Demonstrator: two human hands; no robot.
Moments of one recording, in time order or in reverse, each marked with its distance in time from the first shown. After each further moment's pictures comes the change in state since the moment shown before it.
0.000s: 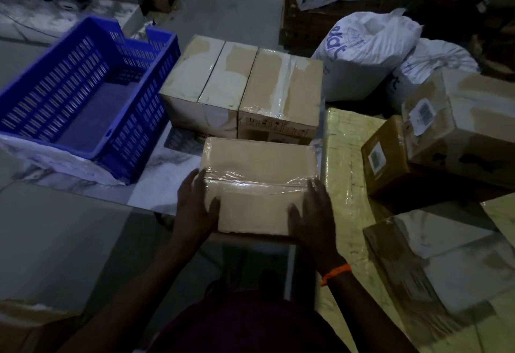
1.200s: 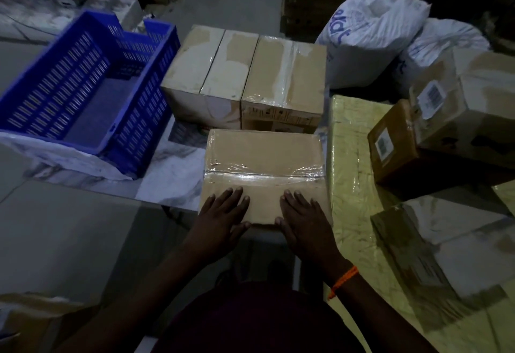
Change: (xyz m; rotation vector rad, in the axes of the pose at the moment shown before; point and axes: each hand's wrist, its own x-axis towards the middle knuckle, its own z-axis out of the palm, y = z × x) left_hand -0.035 0.003 0.007 0.421 -0.431 0.386; right_hand -0.031 -0.003 0.005 -0.238 -0.426 -0.287
